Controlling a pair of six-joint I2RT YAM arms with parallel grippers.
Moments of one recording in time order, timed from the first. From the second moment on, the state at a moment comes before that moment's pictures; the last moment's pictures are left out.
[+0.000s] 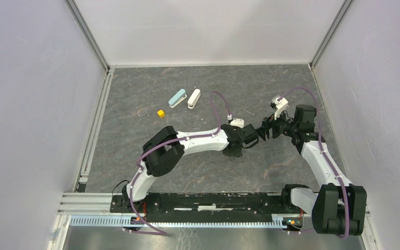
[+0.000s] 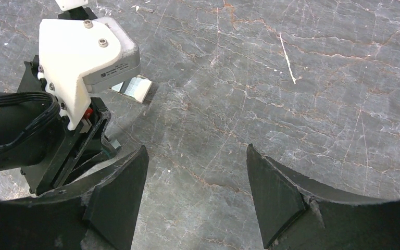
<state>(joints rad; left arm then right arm) -1.13 2.14 1.62 -0.72 -0.32 -0.93 -0.05 1.10 0.62 -0.18 -0.74 -0.31</state>
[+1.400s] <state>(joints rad) -1.13 1.94 1.38 -0.48 -0.33 -0.86 -0.06 1.08 0.62 -0.18 -0.77 -0.31</state>
